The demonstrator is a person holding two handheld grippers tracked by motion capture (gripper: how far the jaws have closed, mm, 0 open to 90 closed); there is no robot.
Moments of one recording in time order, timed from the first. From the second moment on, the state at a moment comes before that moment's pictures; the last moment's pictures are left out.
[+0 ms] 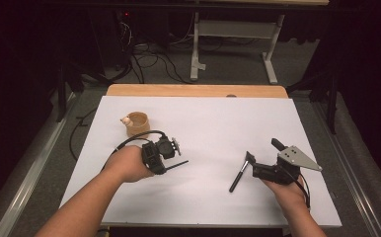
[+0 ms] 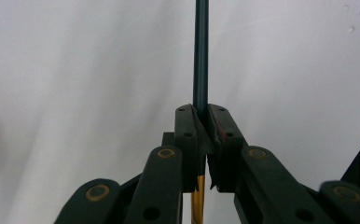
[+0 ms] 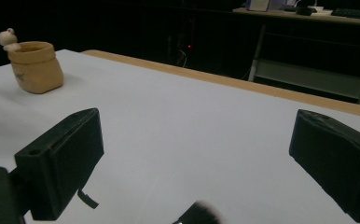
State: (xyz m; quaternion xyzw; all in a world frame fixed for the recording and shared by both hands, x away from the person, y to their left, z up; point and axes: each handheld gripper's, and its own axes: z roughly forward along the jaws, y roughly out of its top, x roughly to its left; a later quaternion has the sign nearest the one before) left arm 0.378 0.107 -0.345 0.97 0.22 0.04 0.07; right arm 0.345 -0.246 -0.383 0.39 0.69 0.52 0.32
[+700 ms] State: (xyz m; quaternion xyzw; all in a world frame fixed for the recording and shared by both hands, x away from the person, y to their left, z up) left arm 0.382 0.103 -0.342 0.97 0.21 0.03 0.07; right arm 0.381 -0.215 -0.374 0.36 0.72 0.46 0.38
